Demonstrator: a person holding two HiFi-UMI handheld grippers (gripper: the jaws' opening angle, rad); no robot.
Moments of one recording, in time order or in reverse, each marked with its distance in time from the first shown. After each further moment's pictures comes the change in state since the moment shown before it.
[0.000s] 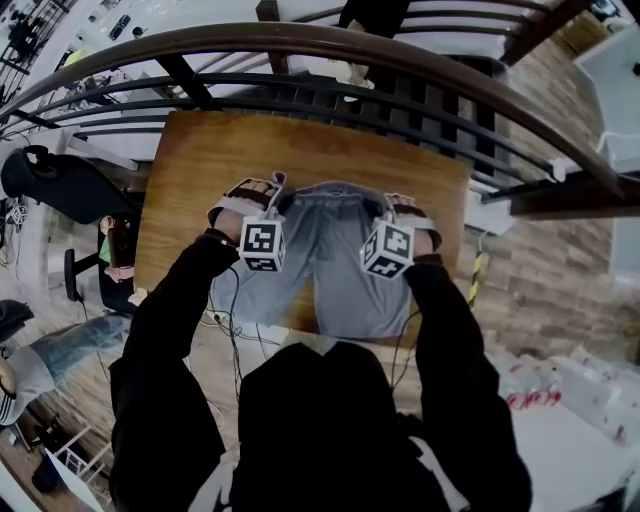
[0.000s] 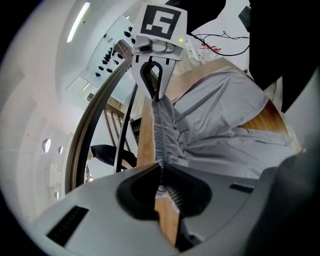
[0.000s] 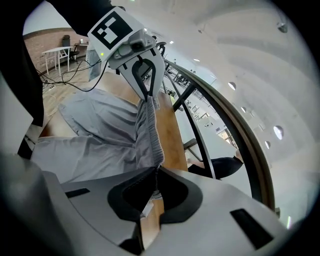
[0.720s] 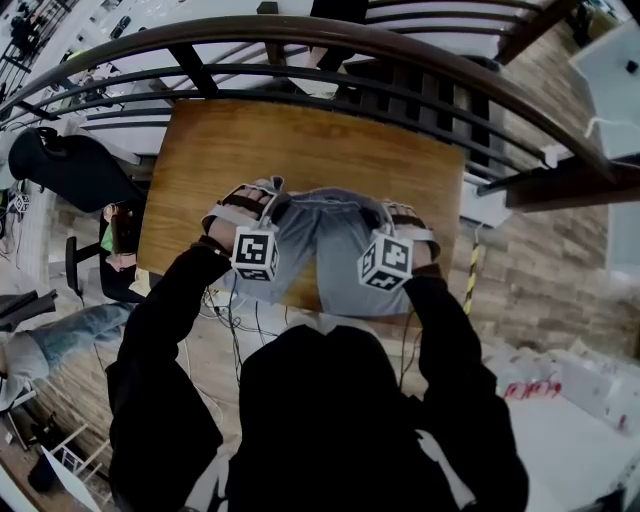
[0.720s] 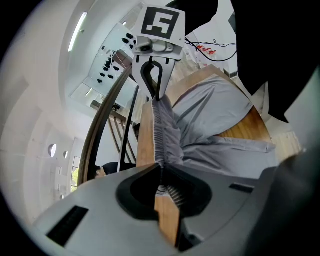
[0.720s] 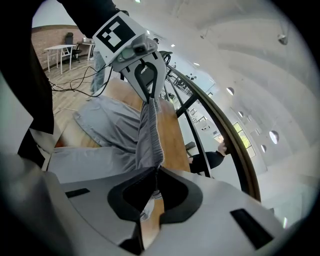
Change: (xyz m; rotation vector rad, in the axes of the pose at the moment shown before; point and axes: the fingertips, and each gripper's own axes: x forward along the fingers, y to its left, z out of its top) left arm -0.080 -0.056 0.010 0.016 -0.025 0.021; right arm -0.075 0.065 0.026 -0.015 -0.017 -0.030
